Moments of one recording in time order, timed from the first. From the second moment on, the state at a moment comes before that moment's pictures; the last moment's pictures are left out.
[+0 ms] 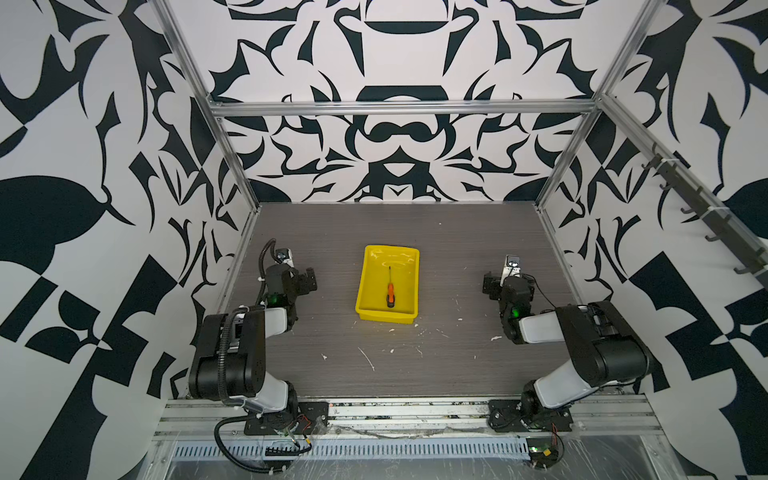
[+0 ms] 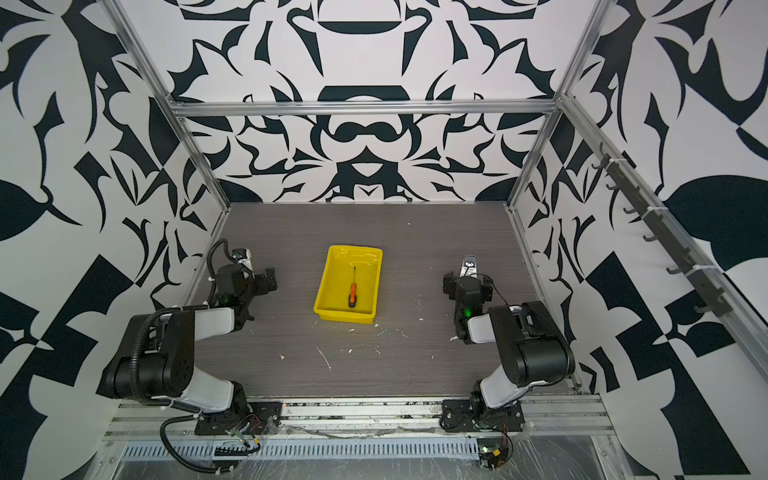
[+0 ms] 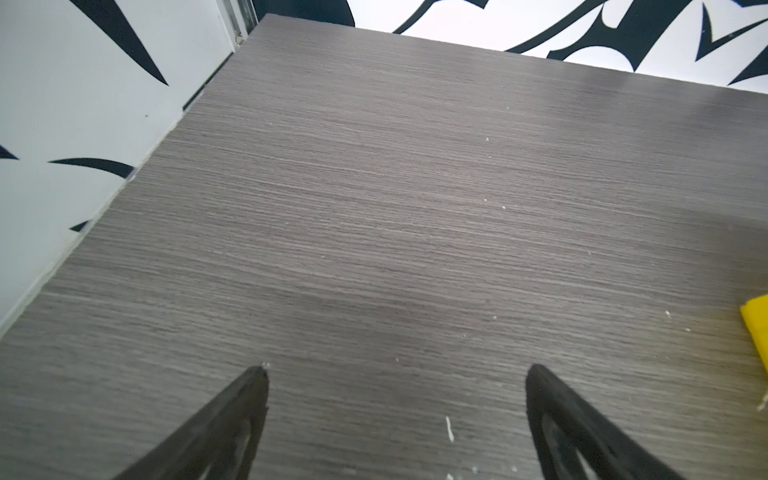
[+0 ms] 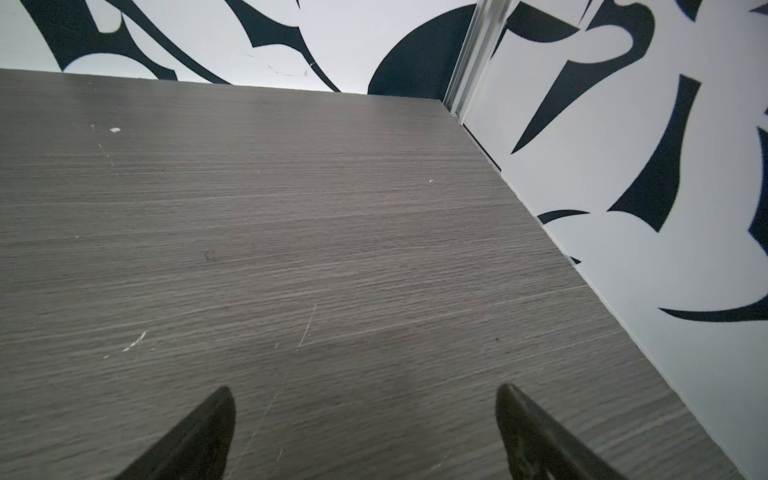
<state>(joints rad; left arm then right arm) 0.05 1.51 0.46 0.57 -0.02 -0.09 0.13 1.57 0.33 0.83 0.38 0.02</state>
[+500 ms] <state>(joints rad) 0.05 1.55 0.39 0.77 -0.06 -0.09 0.13 1.57 0.33 0.83 0.38 0.02</state>
